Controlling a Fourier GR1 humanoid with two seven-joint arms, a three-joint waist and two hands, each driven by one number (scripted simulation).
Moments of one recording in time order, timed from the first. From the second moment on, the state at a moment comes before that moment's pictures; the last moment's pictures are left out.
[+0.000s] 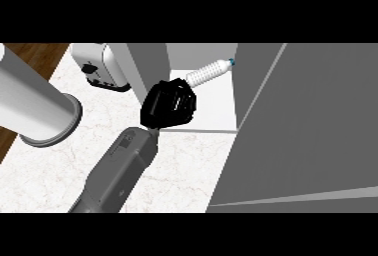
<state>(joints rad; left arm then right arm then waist) -0.68 0.00 -0.24 -0.80 0.48 -0.08 -0.53 0.15 -0.51 0.79 -2.47 0.11 -0.57 0.18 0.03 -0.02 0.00</state>
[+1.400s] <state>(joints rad) 0.33 0.43 -0.13 -1.84 0.70 -0.21 -0.41 -0.36 -0.20 0.85 -2.35 0.15 -0.43 0.62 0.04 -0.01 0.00</state>
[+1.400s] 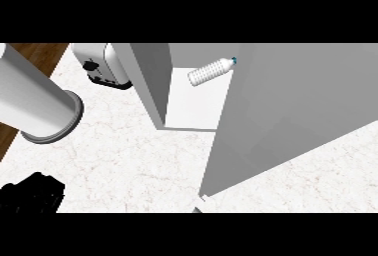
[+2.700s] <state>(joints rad) 0.56 0.49 0.16 -1.90 0.87 -0.46 -0.37 -0.89 -0.01 0.29 -1.46 -0.17 -0.19 0.35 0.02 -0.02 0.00</state>
